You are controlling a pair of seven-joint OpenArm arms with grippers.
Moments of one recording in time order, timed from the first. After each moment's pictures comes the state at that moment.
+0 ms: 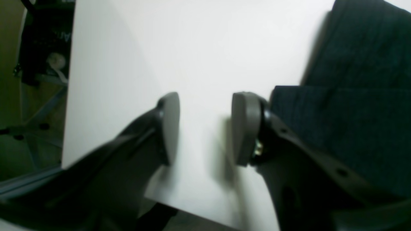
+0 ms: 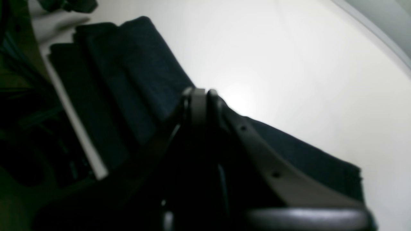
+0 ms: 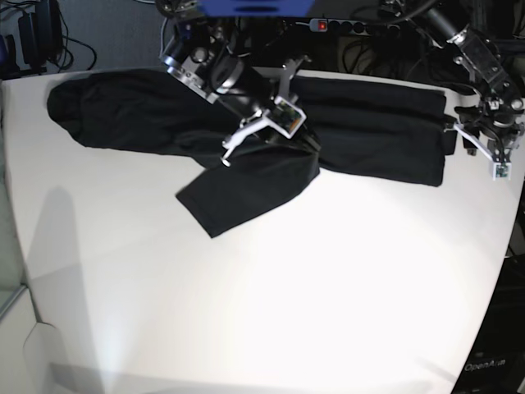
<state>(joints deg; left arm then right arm) 1.3 -4.1 -51.4 87.0 16.3 -40.7 35.9 -24.5 -8.5 -14.6 107.8 -30.2 40.1 -4.0</state>
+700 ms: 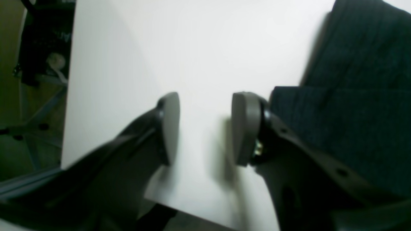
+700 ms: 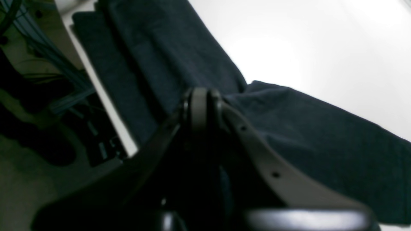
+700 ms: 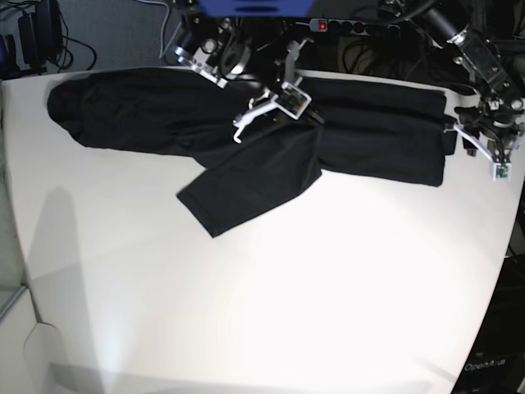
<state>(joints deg) 1.3 -4.1 -51.4 87.0 16.1 -40.7 35.7 -25.9 -8.3 -15.6 101.3 -29.7 40.1 -4.0</state>
